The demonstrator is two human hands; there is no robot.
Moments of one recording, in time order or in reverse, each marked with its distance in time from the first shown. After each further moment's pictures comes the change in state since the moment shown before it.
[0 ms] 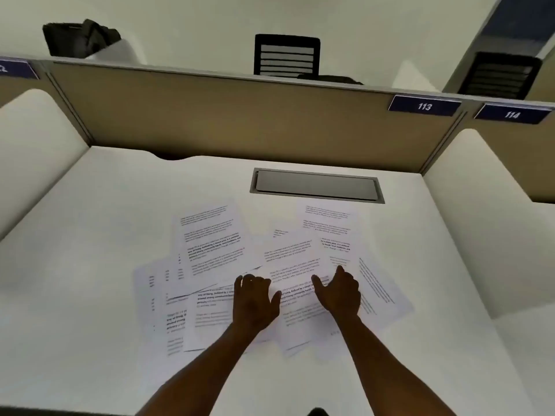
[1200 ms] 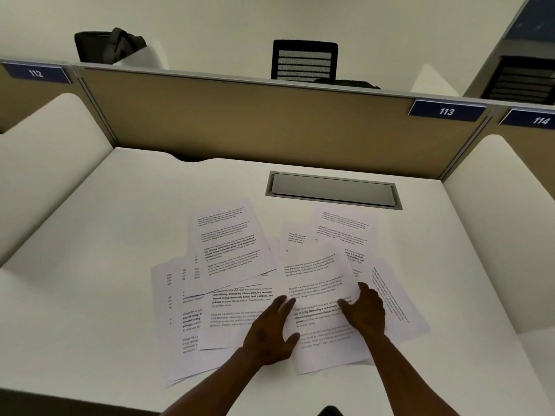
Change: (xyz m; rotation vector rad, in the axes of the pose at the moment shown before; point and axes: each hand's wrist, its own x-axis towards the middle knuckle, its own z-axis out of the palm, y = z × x) left_hand -0.047 -0.021 0.028 -0.235 -0.370 0.051; right_hand 0.007 0.037 0.005 0.083 -0.064 -0.009
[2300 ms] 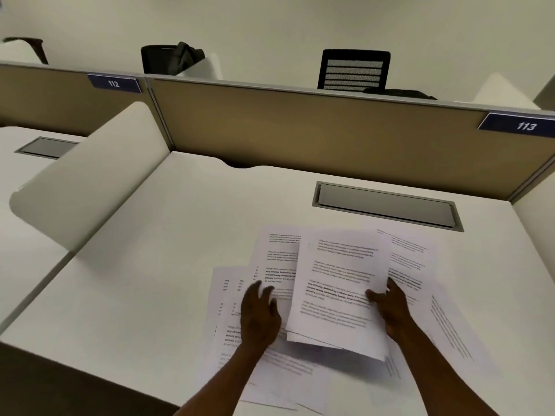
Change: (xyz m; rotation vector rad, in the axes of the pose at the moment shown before) left_hand -0.006 -0.073 -0.076 -0.080 0.559 -0.370; right_hand 0.026 -0.071 0.021 0.906 -0.201 -0.039
